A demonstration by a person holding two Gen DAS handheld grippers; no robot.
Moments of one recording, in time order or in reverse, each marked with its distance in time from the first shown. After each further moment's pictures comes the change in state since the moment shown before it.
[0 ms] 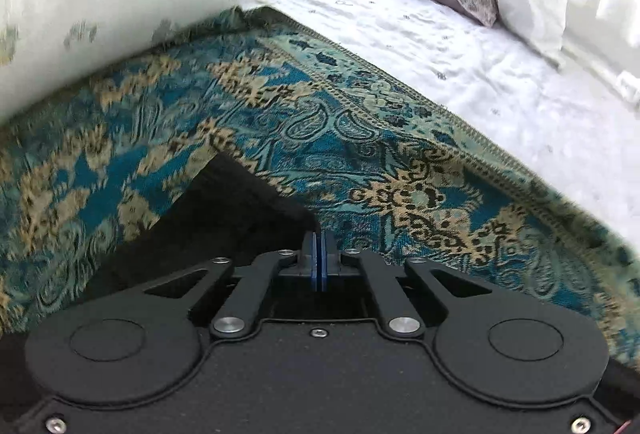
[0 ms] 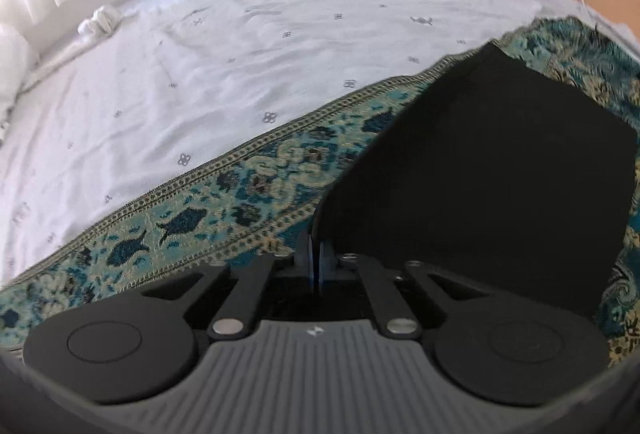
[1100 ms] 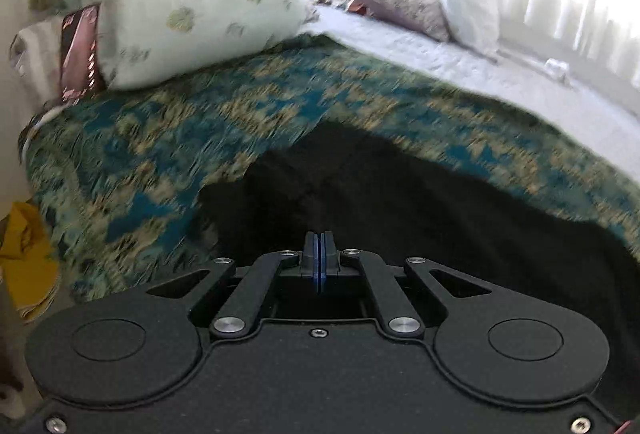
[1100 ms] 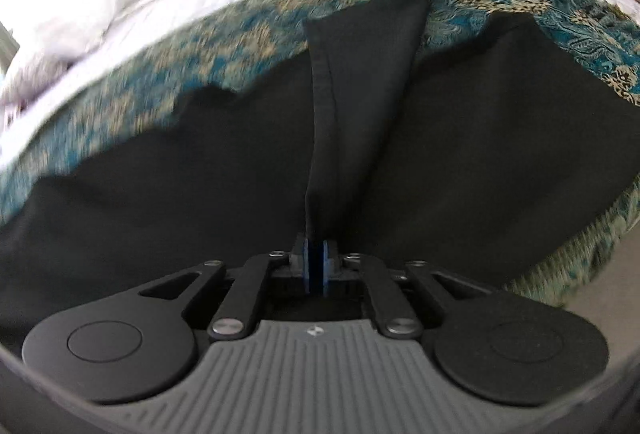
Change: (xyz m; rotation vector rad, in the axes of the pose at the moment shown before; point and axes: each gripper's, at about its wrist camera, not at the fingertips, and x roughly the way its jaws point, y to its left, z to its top) left arm -0.195 0.226 -0.163 0.144 -0.142 -0.114; right arm -0.232 -0.271 -0.222 -0.143 0.080 0.209
